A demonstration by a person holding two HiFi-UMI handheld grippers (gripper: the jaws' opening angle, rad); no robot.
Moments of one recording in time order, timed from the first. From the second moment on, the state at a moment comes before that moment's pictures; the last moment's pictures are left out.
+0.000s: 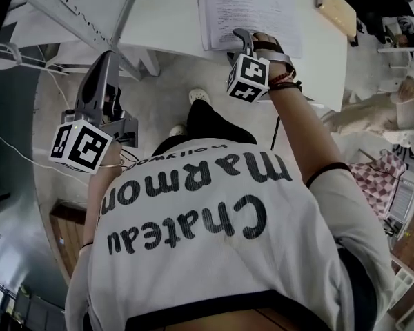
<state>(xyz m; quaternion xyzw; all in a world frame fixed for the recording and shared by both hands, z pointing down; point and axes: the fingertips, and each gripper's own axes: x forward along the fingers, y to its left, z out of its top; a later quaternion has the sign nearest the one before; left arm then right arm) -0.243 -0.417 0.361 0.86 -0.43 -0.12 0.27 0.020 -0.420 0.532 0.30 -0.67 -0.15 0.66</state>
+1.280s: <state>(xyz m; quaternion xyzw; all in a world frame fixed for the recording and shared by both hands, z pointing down) -0.220 -0.414 0.341 0.87 -0.41 -0.12 0.25 0.081 -0.427 0.449 0.62 -0.71 0.09 0.32</state>
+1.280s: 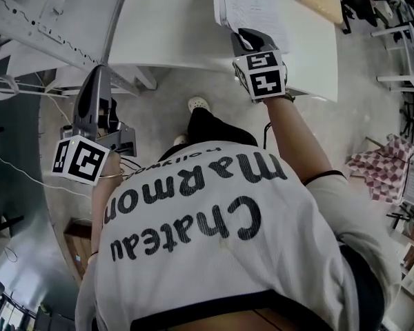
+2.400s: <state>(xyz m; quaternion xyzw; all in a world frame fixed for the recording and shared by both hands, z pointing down) -0.177 -0.365 0.315 0.84 -0.49 -0.14 0.22 0.183 -0.401 0.485 0.61 -0.71 0.18 0.29</state>
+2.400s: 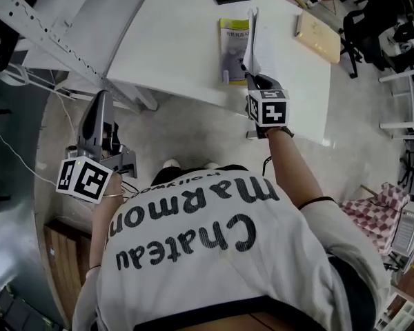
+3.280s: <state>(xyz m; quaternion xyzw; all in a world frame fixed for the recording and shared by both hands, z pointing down) -0.123 -0.271 0.322 0.77 -0.60 -0.16 0.18 0.210 -0.396 0.504 0.56 -0.76 0.26 0.20</state>
